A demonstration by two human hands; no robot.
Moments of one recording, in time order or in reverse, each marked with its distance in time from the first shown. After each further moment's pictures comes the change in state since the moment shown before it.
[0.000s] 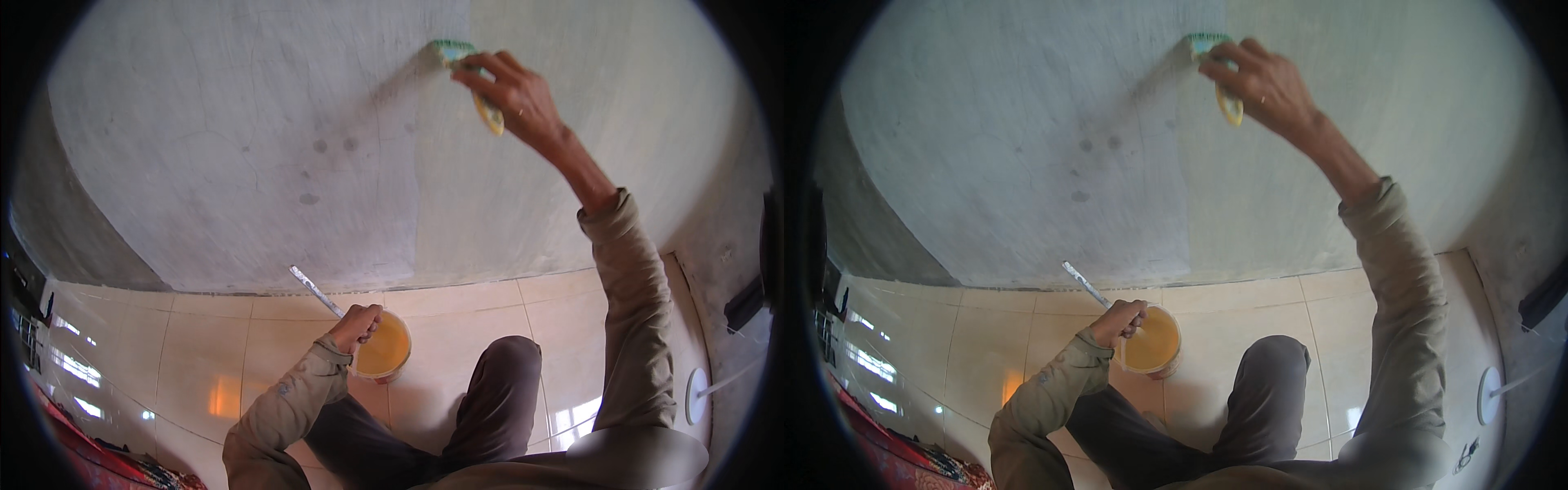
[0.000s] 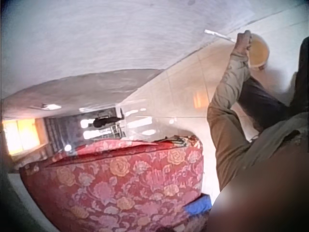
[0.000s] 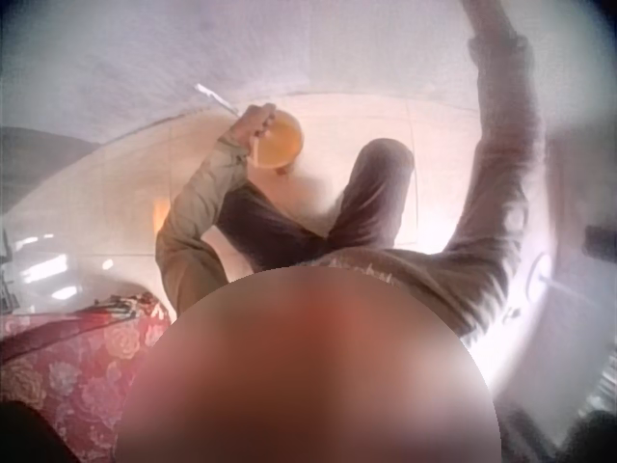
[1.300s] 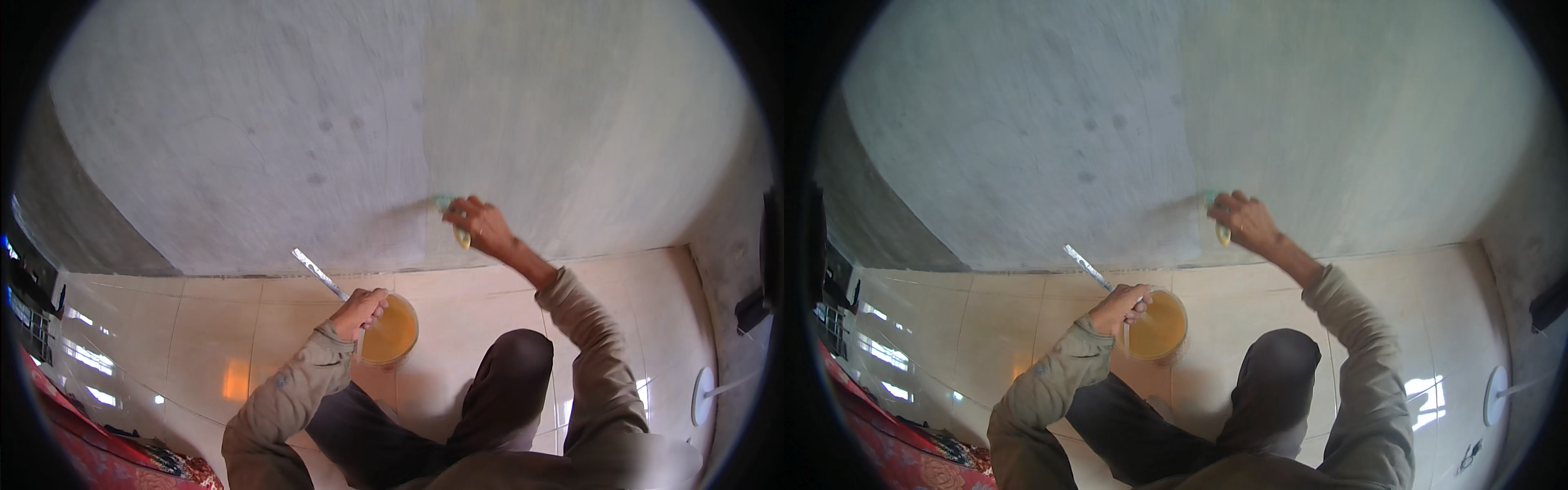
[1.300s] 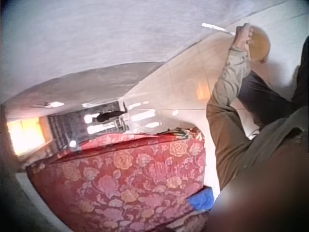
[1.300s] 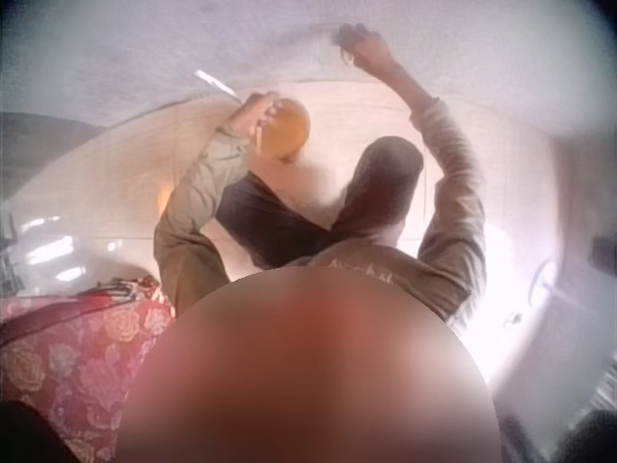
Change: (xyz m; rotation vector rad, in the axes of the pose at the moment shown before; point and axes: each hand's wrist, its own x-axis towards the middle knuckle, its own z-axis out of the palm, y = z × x) left_hand -0.002 0.006 0.003 0.061 0.059 -0.010; right_hand -0.189 -0.201 0.051 0.590 -0.502 0.298
